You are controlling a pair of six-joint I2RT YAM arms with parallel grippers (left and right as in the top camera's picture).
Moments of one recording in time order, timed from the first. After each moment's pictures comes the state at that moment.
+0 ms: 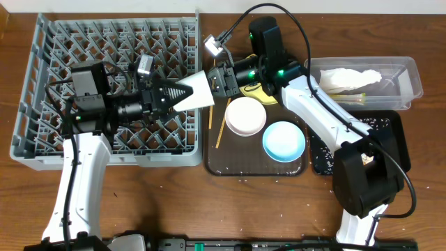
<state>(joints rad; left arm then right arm) 0.14 1.37 1.04 -0.44 1.43 -0.62 0.48 1.99 1.57 -0.07 -1.35 0.43</state>
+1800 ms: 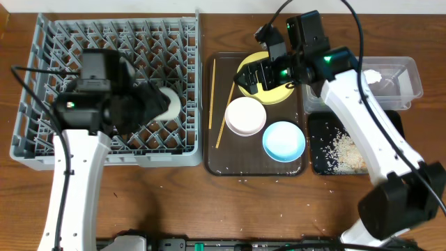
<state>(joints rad) -0.05 1.36 1.41 -1.20 0.20 -0.52 0.37 1.78 1.66 -0.80 -0.44 0.06</state>
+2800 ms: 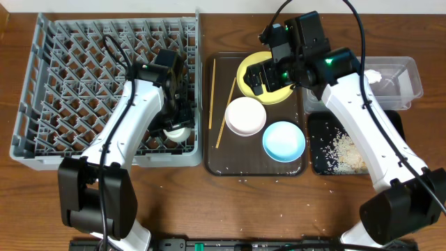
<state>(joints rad) -0.22 1.76 1.42 -1.25 0.05 -0.51 0.38 1.77 1.67 -0.86 -0.27 0.04</state>
